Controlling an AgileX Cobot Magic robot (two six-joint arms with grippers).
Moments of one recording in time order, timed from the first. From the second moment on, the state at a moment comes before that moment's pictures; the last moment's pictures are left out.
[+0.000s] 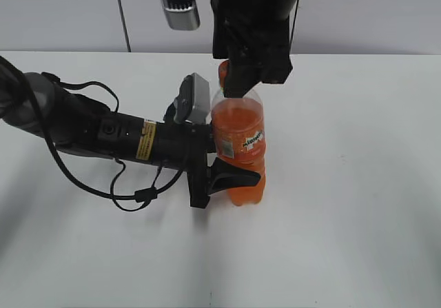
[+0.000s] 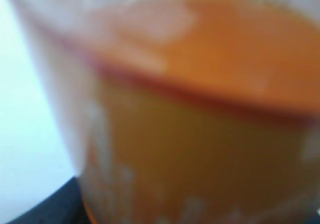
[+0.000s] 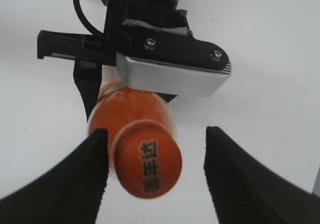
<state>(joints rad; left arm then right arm) -0.43 2.21 -1.11 1.41 -1.01 -0.62 0.71 1.86 -1.76 0.10 1.22 -1.20</state>
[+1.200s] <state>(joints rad) -0.43 2.22 -1.11 1.44 -1.04 -0.67 0.71 1.75 -1.77 0.16 1.22 -0.24</state>
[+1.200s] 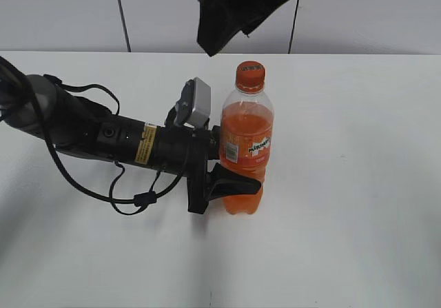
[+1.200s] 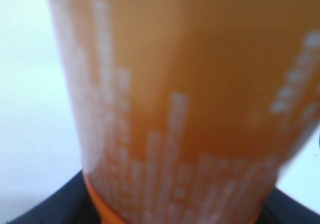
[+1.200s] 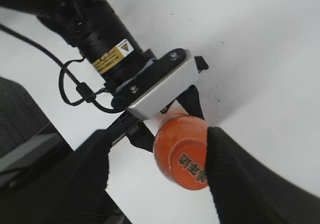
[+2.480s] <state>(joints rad) -0.43 2.22 -1.11 1.44 -1.05 -0.67 0.71 1.69 -1.68 0.05 1.22 0.48</state>
